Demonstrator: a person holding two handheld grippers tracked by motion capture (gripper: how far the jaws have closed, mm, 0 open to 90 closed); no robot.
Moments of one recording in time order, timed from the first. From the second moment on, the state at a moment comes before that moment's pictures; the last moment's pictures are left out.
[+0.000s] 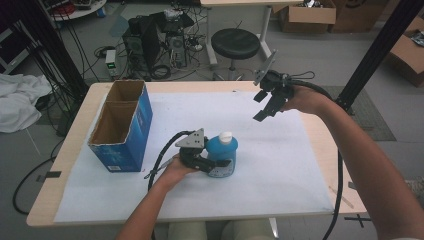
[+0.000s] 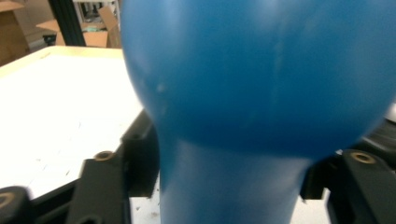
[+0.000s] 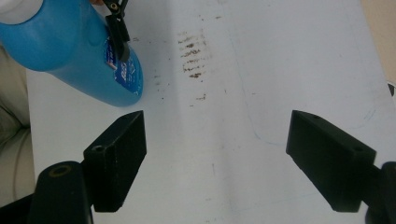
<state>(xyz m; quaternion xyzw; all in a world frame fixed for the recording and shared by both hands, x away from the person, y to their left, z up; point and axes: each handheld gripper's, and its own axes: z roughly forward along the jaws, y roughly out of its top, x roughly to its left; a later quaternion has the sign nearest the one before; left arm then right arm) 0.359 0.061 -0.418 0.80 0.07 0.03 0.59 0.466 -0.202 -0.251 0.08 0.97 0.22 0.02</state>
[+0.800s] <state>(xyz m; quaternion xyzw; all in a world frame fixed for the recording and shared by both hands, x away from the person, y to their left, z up) 0.357 0.058 -0.415 0.80 0.08 0.04 0.60 0.467 -0.199 -0.253 0.07 0.97 0.22 0.02</state>
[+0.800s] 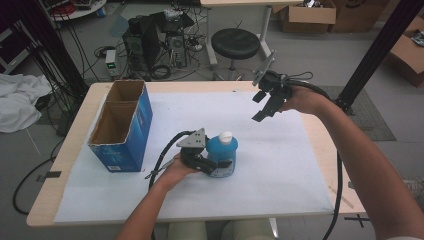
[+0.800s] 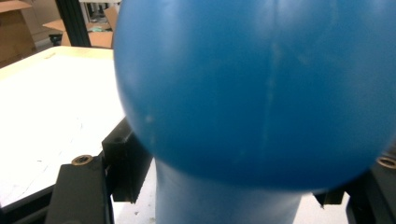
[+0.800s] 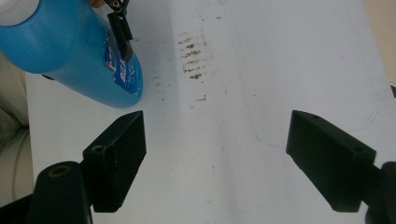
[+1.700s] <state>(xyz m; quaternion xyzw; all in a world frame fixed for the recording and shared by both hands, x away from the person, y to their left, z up) 0.354 0.064 -0.409 0.81 0.11 0.04 0.58 0.466 -0.200 -0.254 0.07 0.97 0.22 0.02</state>
